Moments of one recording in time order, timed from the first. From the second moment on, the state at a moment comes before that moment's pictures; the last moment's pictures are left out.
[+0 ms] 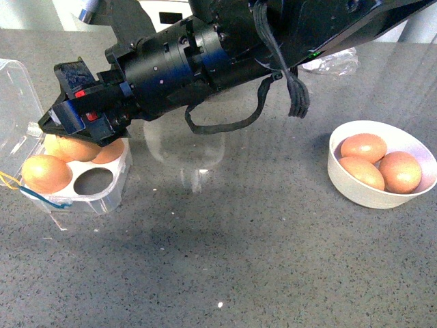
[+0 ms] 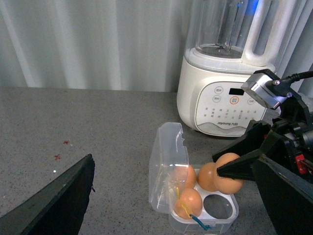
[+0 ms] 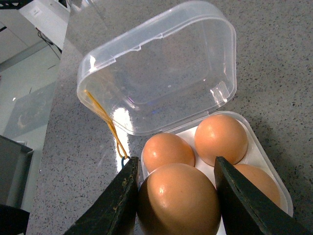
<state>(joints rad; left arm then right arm) 0.00 0.00 0.03 0.00 0.00 0.00 0.61 2.19 1.36 0.20 -0.86 -0.12</state>
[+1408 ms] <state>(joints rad) 0.00 0.00 0.03 0.00 0.00 0.00 0.61 2.07 1.22 0.43 -0.67 -0.04</state>
